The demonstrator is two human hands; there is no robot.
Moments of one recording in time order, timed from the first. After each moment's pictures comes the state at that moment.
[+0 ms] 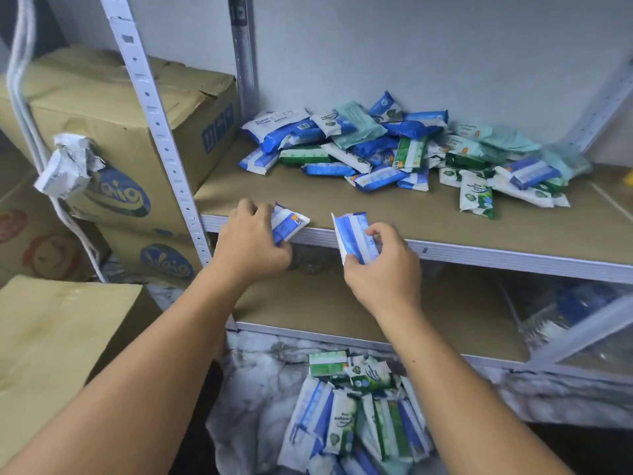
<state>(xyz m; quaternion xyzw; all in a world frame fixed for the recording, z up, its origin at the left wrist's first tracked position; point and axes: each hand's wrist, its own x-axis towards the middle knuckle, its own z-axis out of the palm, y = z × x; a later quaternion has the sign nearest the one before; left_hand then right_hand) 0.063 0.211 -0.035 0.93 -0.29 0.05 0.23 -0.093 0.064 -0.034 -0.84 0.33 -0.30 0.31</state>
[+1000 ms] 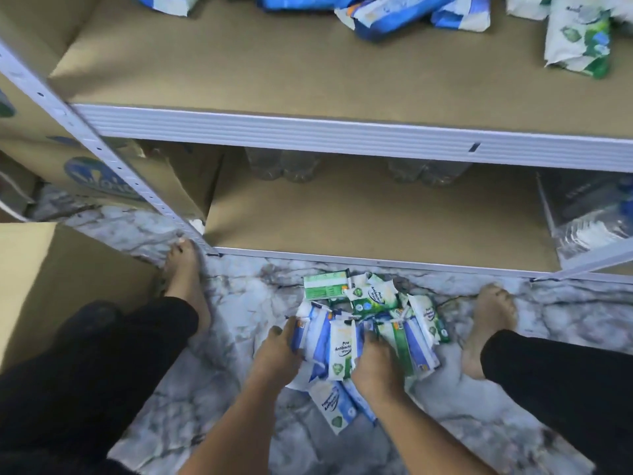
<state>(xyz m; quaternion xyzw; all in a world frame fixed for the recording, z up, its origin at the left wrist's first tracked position) -0.071 0.237 -0.395 0.89 -0.20 -0.40 0.10 -0.203 0.082 -0.351 -0.86 0.43 0.20 0.21</state>
